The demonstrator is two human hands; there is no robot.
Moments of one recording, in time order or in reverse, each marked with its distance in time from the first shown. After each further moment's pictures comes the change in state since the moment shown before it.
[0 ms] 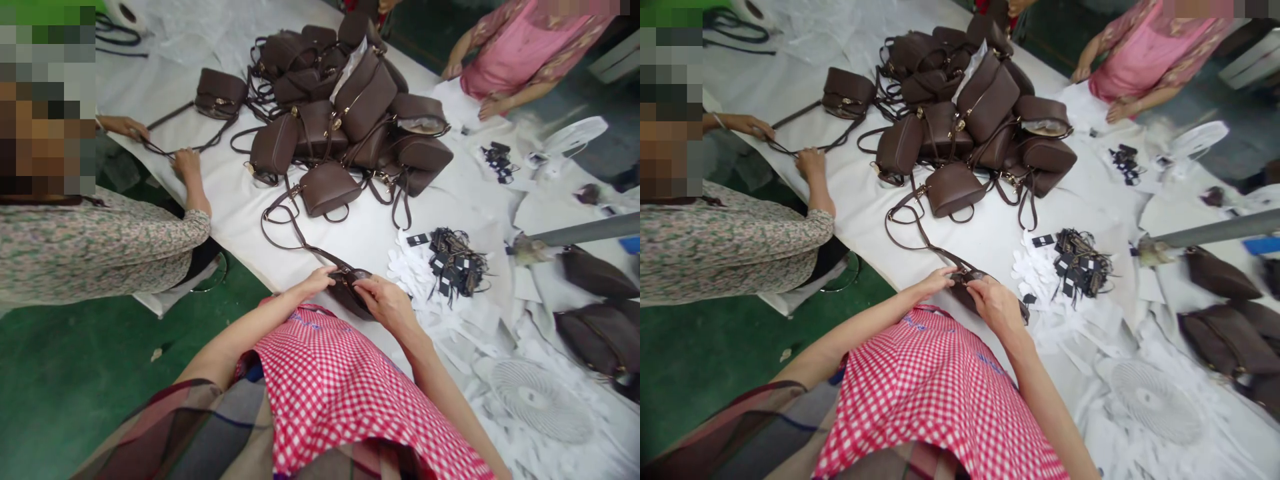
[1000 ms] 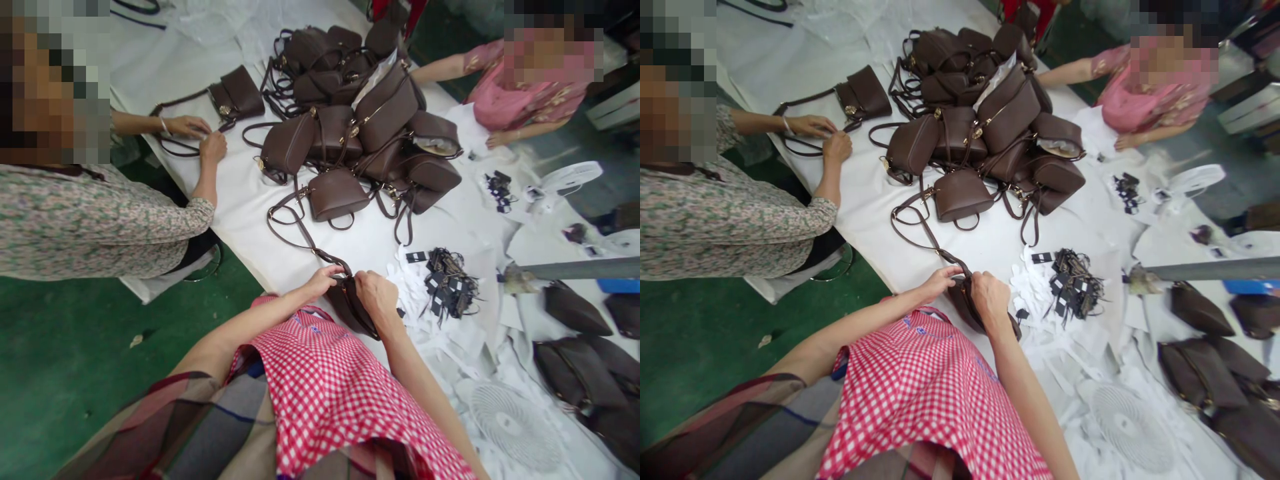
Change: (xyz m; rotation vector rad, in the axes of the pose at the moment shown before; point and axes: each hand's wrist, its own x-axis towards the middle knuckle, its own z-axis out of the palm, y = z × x) left_hand 0.008 0.011 0.007 -0.421 0.087 0.099; right_hand 0.054 -0.010 0.010 -0.487 -0.127 0.219
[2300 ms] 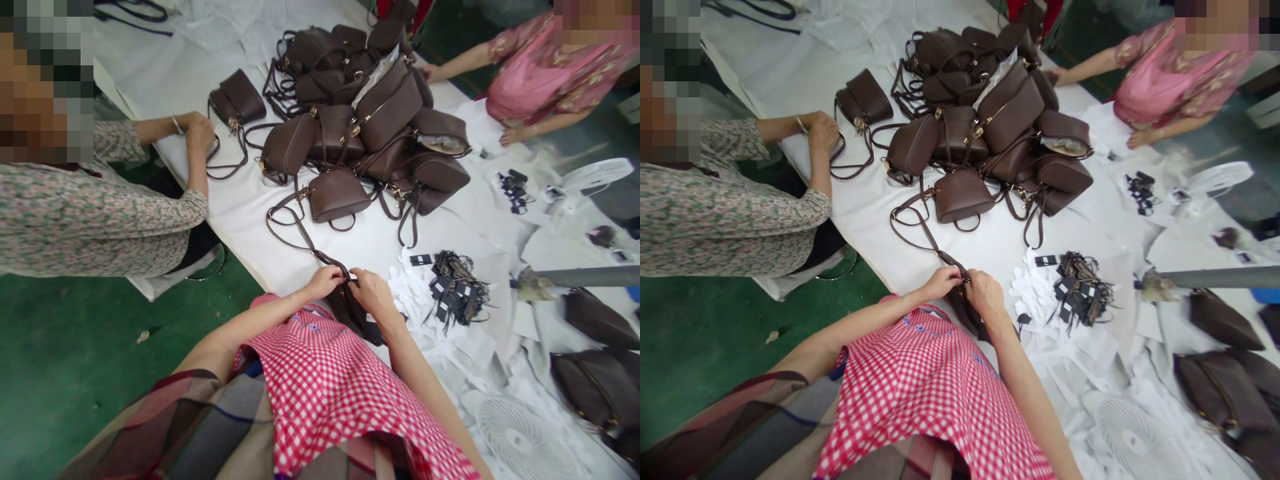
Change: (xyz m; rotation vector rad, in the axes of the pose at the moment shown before) left_hand 0.017 0.004 0.008 0.725 0.022 0.242; right_hand 0.022 0.016 0.010 0.248 -0.095 -0.156
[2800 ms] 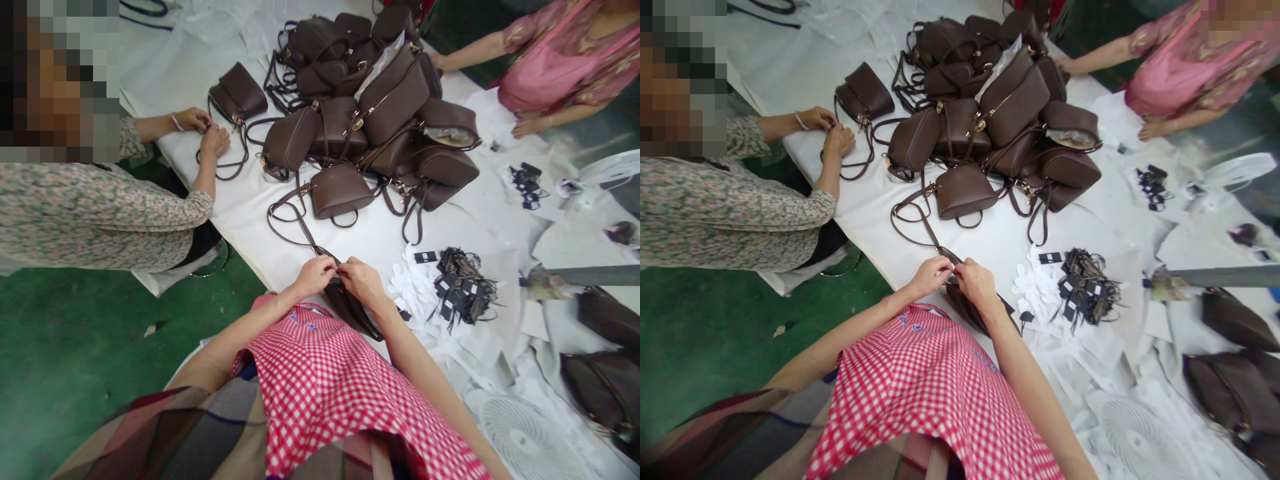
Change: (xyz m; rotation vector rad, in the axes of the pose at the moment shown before) left_hand -0.019 0.031 -0.038 0.134 0.103 0.046; right_hand 0.016 -0.013 -0.004 -0.005 -0.023 -0.199
